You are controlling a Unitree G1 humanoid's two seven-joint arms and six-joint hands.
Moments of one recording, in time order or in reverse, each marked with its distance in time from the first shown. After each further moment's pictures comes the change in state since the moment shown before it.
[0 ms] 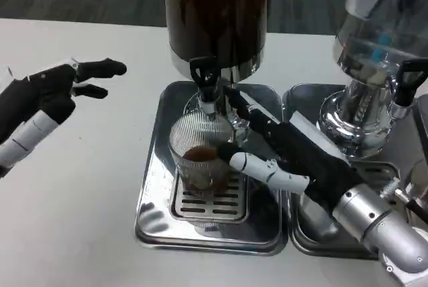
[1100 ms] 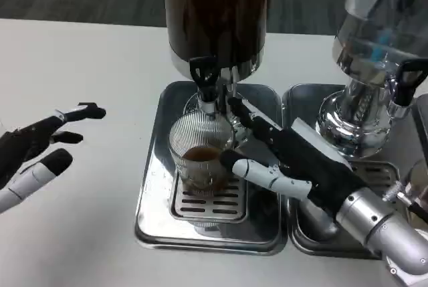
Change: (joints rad) left arm 0.112 0.046 -0.007 0.134 0.112 -0.147 0.081; right arm 0.005 -0.024 0.009 0.011 0.004 0.016 0.011
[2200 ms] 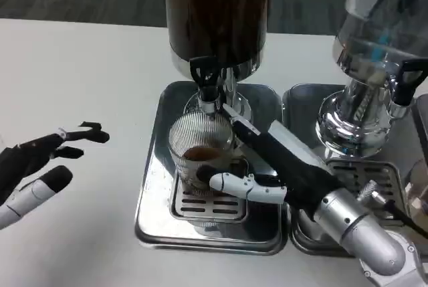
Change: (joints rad) left arm 0.086 0.001 0.002 -0.078 -0.017 0.014 0.000; right arm -0.058 0.042 0.069 0.116 -0.147 -0.089 -0.108
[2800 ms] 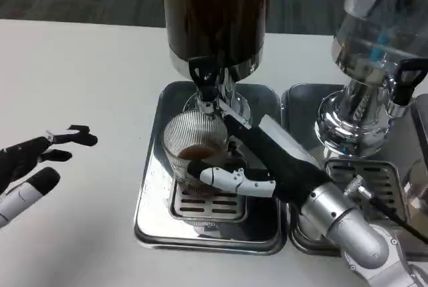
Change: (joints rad) left arm 0.044 0.009 0.030 -0.032 -0.019 0.018 0.009; right arm -0.066 0.046 0.014 0.132 -0.013 -0.073 -0.054
